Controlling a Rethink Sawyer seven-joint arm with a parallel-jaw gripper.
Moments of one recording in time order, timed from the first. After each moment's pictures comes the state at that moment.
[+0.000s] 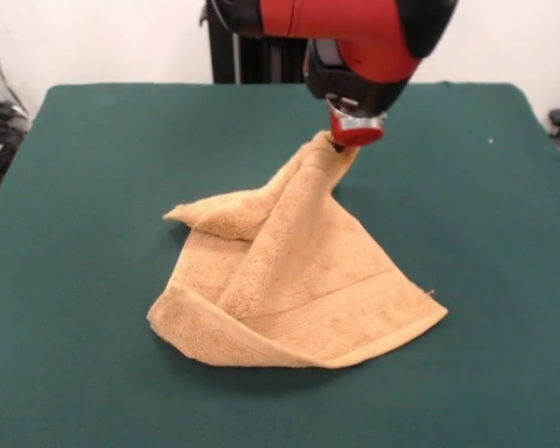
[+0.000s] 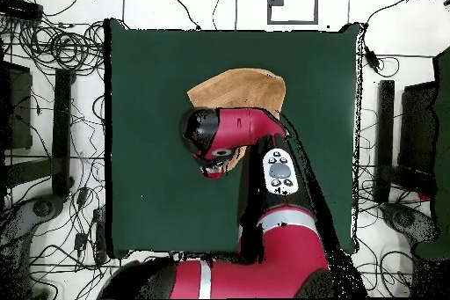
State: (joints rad) arm -0.13 -0.42 0.07 1.43 -0.24 1.08 0.17
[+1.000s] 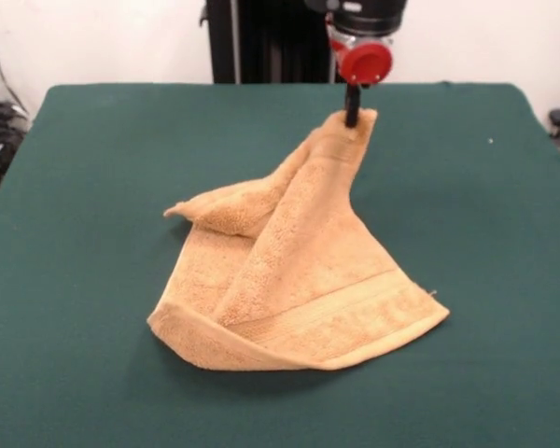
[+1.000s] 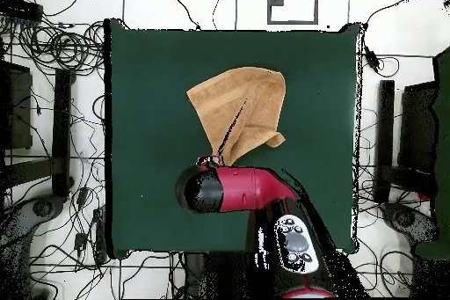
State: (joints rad) arm -0.18 -0.71 0.08 1.89 -0.23 0.42 0.18
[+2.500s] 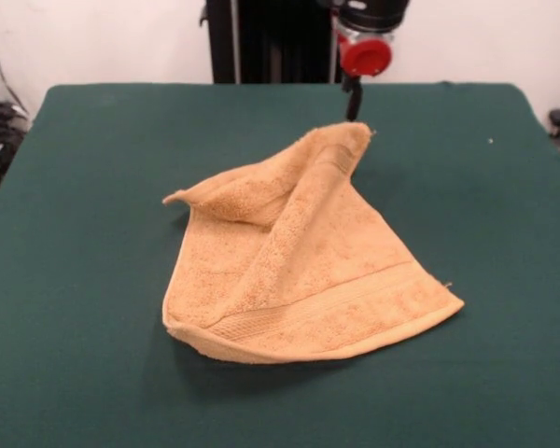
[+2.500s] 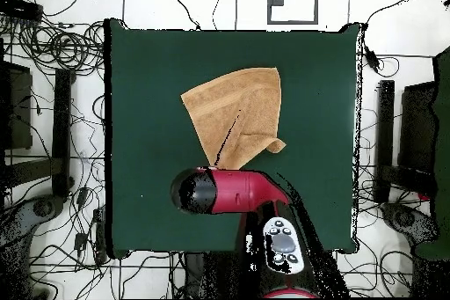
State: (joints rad) arm -0.11 -0.68 0.00 1.86 -0.17 0.55 0.18
